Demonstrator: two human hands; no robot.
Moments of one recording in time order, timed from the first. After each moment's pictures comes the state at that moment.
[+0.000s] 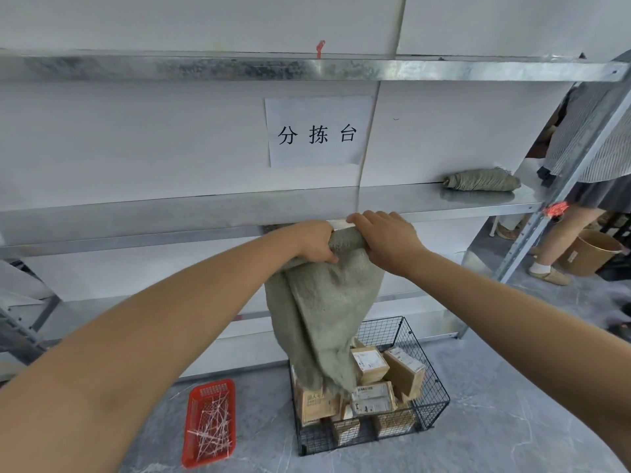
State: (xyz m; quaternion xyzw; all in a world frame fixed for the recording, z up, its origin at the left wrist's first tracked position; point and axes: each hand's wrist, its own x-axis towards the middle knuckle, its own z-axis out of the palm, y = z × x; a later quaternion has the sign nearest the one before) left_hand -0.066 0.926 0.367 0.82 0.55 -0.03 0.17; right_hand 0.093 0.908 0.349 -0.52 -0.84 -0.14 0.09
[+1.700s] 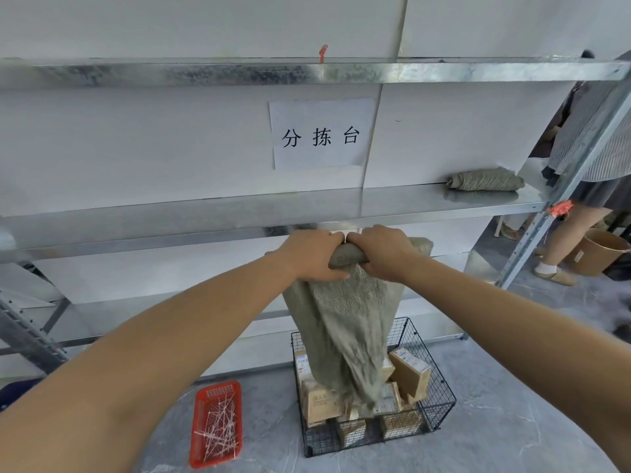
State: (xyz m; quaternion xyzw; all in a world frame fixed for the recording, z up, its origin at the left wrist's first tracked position) left_hand -0.077 0.912 0.341 0.88 0.47 0.01 -0.05; right_hand 0.083 0.906 0.340 -0.53 -0.84 -0.10 0.01
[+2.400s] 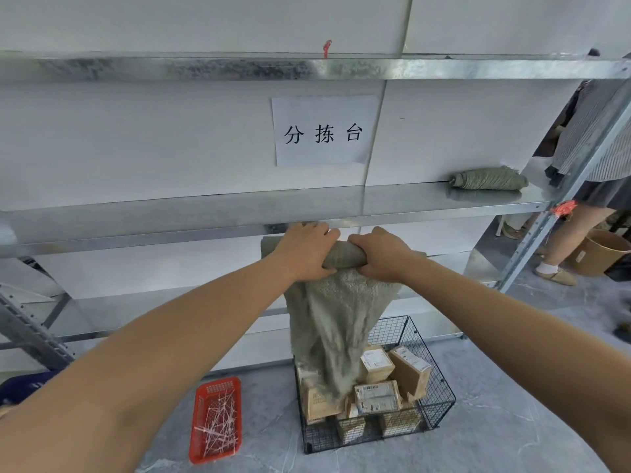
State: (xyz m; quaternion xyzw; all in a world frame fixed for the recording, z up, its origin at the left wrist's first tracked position) left_hand -0.087 0.917 0.332 0.87 0.47 0.00 -0.16; right_hand 0.079 0.911 0.333 -0.55 -0.83 0.02 0.02
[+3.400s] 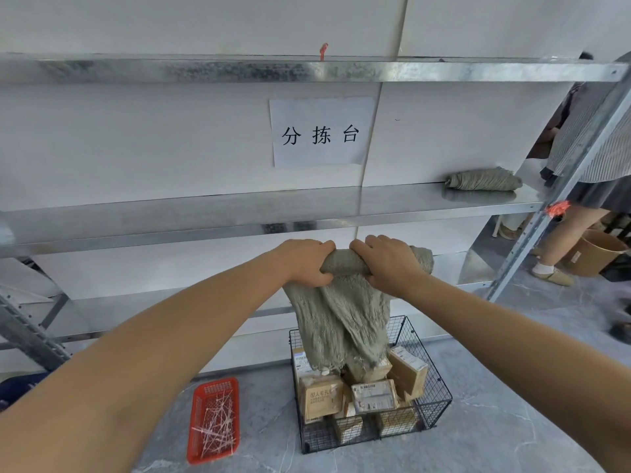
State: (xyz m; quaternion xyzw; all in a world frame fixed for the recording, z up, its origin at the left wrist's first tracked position) left_hand -0.086 0.909 0.330 0.88 0.47 -0.05 0.00; right_hand 0.094 0.893 0.314 -0.53 -0.84 -0.14 0.04
